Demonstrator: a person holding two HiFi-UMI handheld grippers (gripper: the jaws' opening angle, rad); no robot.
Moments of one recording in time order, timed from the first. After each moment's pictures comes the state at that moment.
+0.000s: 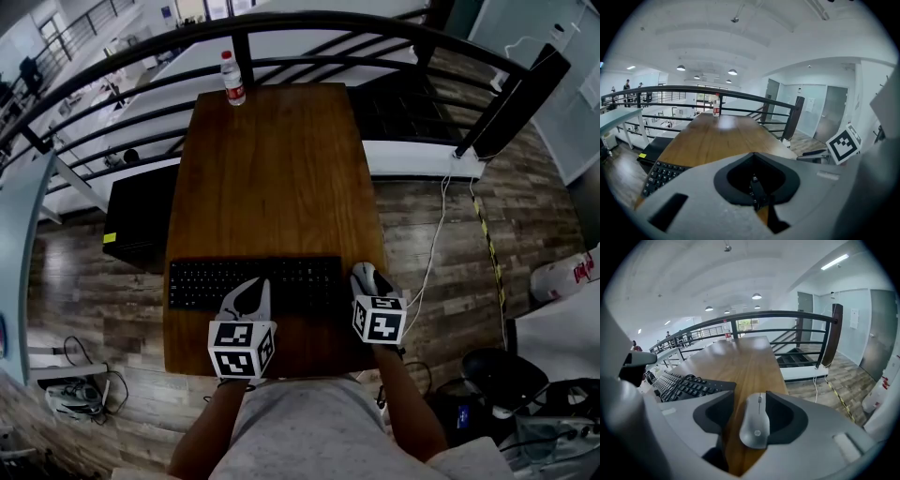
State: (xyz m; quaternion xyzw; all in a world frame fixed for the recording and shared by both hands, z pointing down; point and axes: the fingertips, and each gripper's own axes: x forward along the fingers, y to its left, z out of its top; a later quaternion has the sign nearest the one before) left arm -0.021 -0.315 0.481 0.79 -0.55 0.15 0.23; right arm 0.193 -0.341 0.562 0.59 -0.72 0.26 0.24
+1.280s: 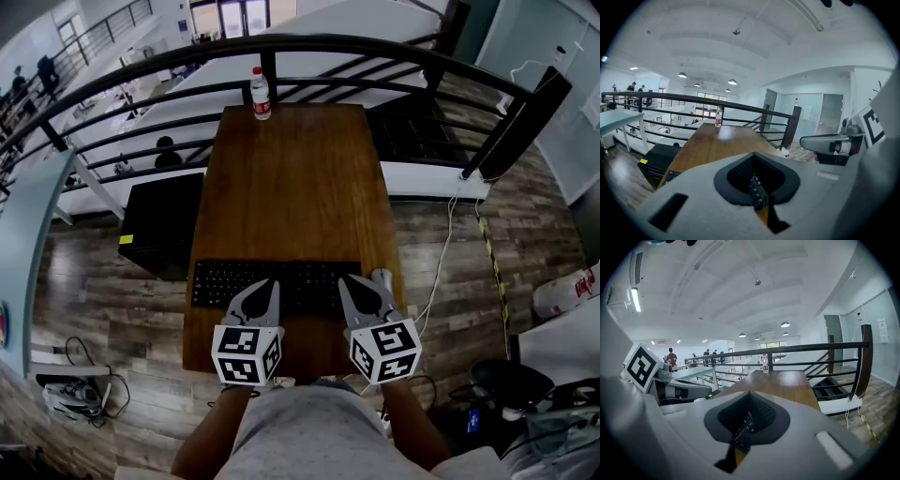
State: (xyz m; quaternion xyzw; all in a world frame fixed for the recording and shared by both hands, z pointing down) left arm -0.064 -0.284 0.434 0.81 -0.55 0.10 0.20; right arm 0.055 -0.289 0.411 0.47 -0.87 0.13 0.12
